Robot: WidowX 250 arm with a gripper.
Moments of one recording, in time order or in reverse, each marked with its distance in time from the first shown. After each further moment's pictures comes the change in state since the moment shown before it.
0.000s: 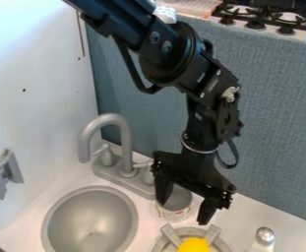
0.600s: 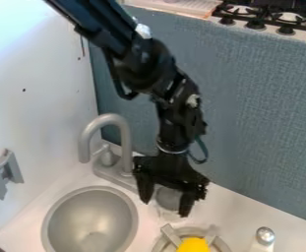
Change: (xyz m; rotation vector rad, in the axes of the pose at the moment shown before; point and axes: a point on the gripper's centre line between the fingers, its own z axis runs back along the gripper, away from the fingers) arm 0.018 0.041 -0.038 -0.038 0.004 0.163
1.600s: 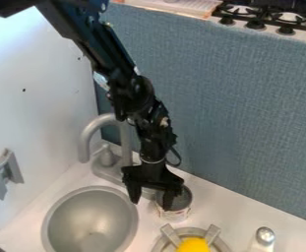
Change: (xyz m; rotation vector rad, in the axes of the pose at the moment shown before) arm 0.056 0.037 -0.078 -0.032 -0.038 0.093
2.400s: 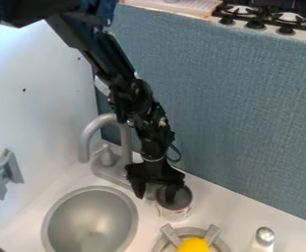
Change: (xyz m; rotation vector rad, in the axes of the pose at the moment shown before) arm 0.023 0.000 -0.012 -0.047 -0.055 0.029
